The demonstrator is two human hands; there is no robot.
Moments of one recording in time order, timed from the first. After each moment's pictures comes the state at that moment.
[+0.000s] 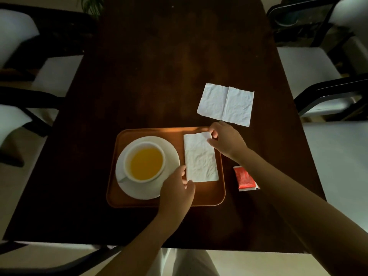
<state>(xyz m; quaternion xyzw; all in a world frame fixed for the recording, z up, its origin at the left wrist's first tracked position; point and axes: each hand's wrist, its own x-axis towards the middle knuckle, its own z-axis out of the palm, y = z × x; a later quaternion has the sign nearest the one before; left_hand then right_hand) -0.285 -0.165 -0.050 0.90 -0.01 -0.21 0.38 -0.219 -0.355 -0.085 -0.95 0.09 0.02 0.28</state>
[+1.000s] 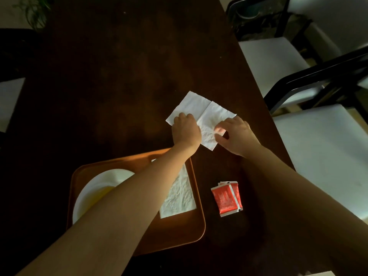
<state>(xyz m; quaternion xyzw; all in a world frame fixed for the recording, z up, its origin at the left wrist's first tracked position) -0.129 -0.346 -0.088 0.95 -0.23 -0.10 0.19 -0.218 -0.472 -0.099 -0.97 0.14 0.00 0.19</state>
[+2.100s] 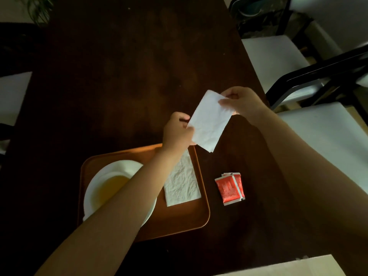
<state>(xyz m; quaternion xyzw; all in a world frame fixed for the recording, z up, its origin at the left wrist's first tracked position) -0.152 -0.286 -0.038 0.79 -0.05 -0.27 0.54 -0.180 -0.480 -0.038 -0.82 0.27 -0.01 0.51</state>
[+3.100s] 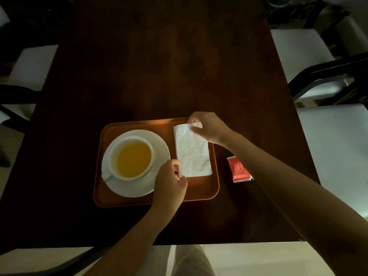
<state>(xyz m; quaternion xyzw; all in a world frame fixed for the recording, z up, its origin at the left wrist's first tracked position) -0.279 -0.174 -0.064 0.90 -0.02 -0.22 0.37 -0.202 -0.347 -0.088 -0.93 0.03 0.09 0.37</state>
